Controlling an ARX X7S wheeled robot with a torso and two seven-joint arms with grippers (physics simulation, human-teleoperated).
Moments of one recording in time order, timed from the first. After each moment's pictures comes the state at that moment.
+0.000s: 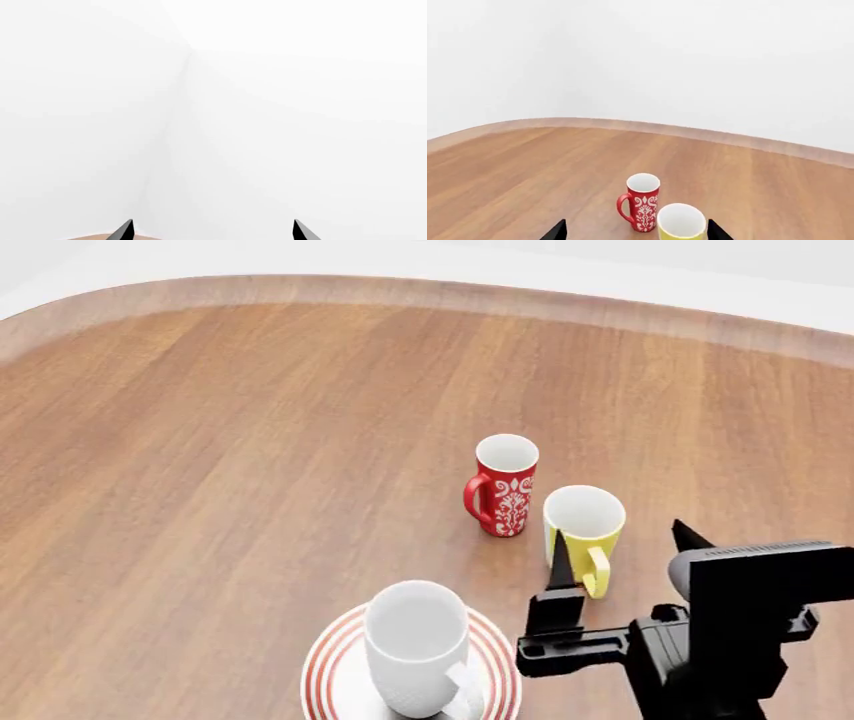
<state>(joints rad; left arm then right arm) 0.37 -0.41 -0.18 0.86 -0.57 0.14 -0.41 0.36 0.40 -0.02 -0.32 0.49 0.61 0.02</state>
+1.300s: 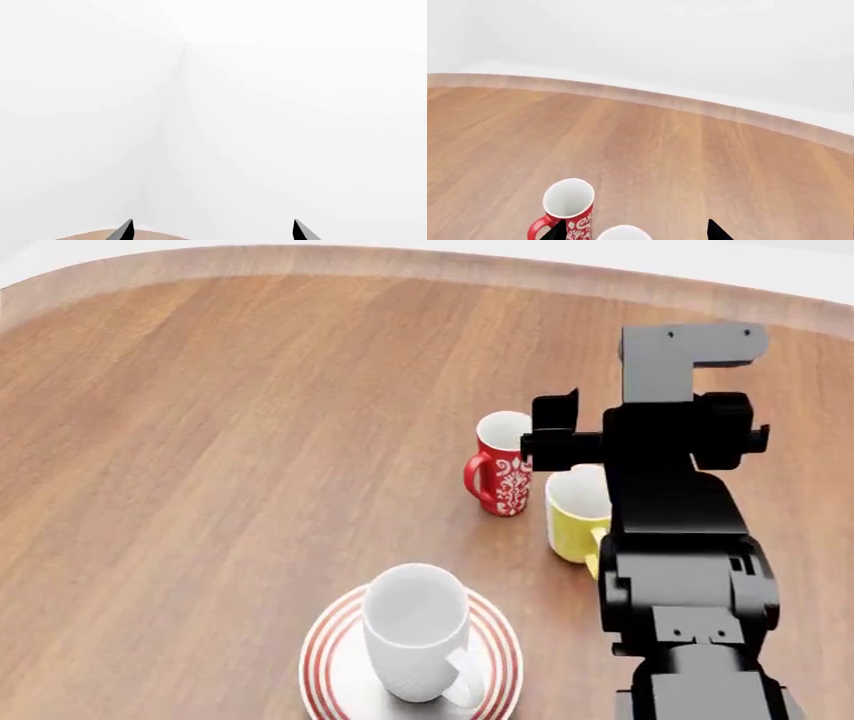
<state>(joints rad) 0.35 -0.43 -0.16 0.87 -0.54 0.14 -0.42 1.27 0.13 -0.17 1.21 0.12 0.21 0.00</state>
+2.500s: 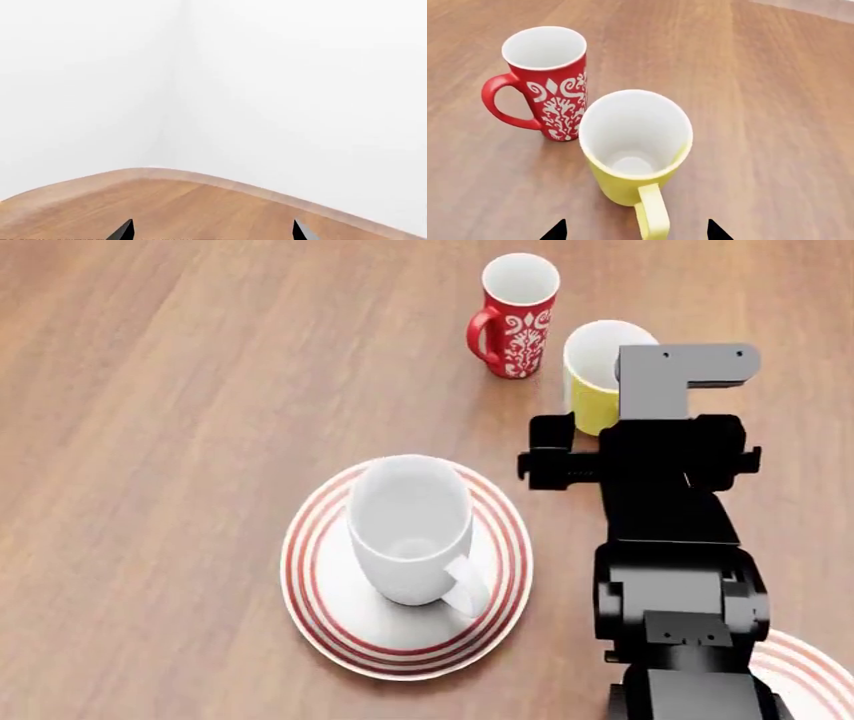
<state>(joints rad) 0.35 -0.43 -0.14 0.85 -0.49 0.16 -0.43 1.29 0.11 -0.05 1.31 0.01 0.19 -0.03</state>
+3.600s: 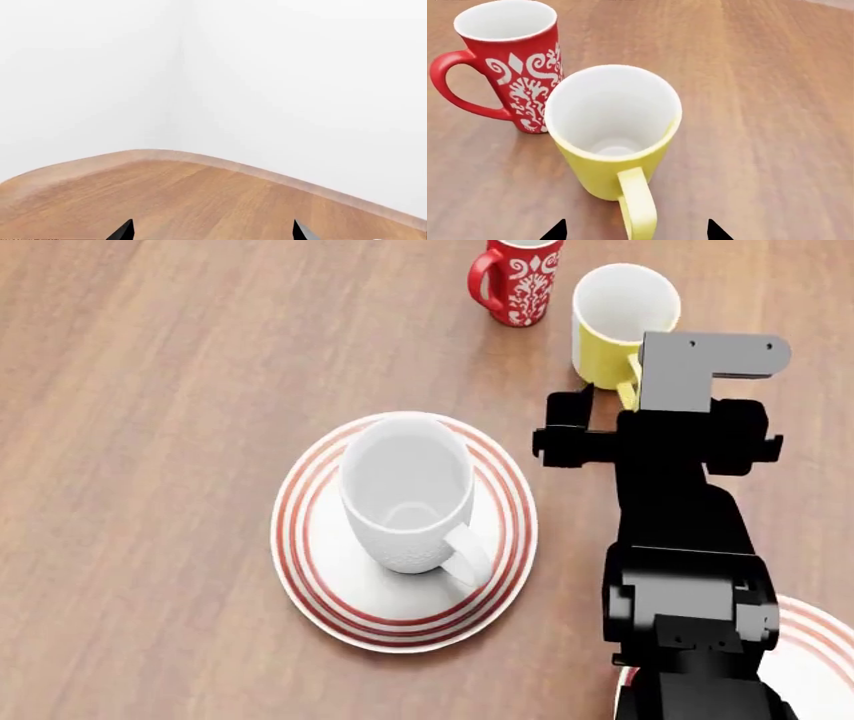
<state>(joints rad) 0.36 -0.44 -0.15 0.86 -0.51 0.19 -0.44 1.28 0.12 0.00 1.31 0.00 0.08 0.00</state>
